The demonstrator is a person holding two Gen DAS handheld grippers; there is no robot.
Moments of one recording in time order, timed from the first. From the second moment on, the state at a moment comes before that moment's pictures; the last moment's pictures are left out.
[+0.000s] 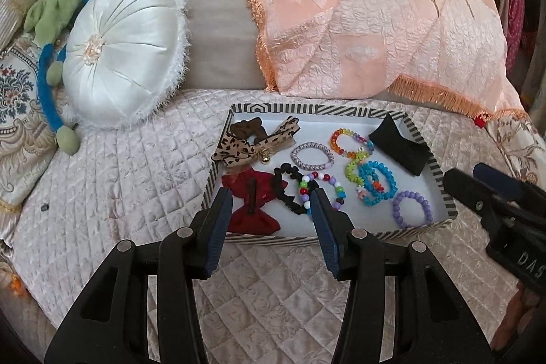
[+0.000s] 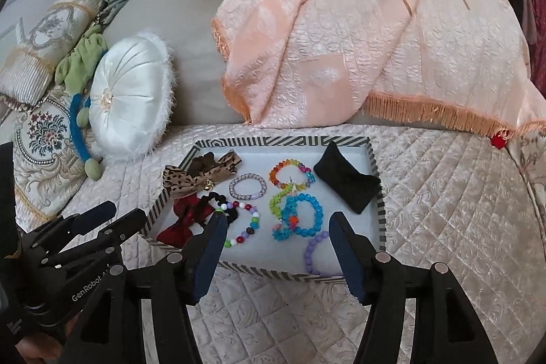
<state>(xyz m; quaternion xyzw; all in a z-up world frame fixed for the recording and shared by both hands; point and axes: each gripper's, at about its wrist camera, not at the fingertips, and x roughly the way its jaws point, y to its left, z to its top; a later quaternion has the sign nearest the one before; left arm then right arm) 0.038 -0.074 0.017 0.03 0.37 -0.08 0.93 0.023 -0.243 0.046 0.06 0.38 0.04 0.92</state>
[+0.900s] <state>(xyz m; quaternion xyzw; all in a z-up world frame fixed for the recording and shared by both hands) 0.039 -0.076 0.015 0.04 0.35 -0.06 0.93 0.021 -0.238 0.039 0.03 0.38 0.02 0.93</state>
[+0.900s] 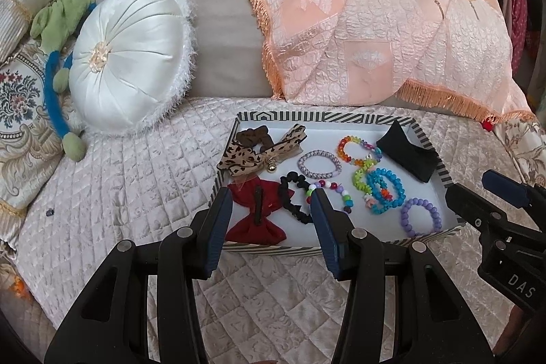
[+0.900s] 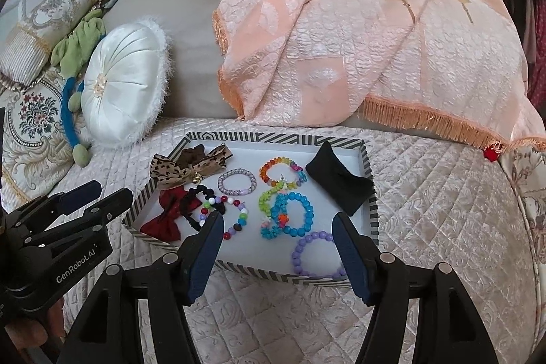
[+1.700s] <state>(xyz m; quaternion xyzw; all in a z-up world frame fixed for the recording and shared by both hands) 0.040 -0.078 0.014 0.04 0.35 -0.06 0.94 0.021 -0.246 0.036 0.03 0.38 0.02 0.92</state>
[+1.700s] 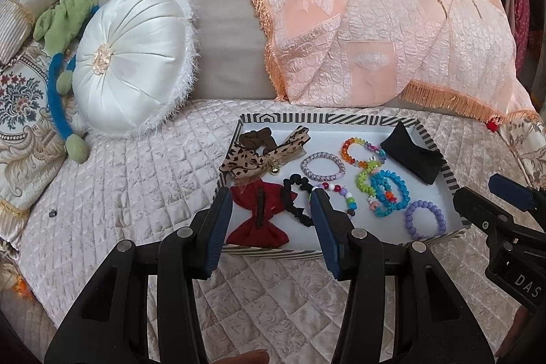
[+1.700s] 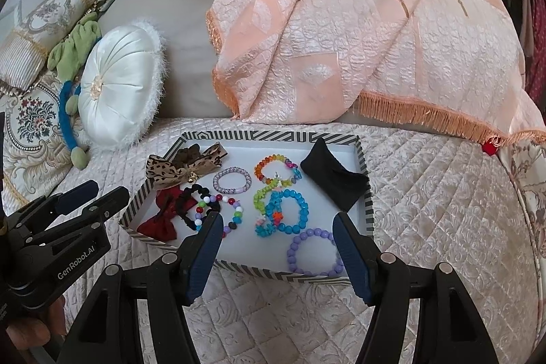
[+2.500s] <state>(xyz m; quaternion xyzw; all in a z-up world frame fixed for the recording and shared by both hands) 0.040 -0.079 0.013 0.04 0.34 -0.05 0.94 0.021 -0.242 0.033 0.03 0.39 0.02 0.92</state>
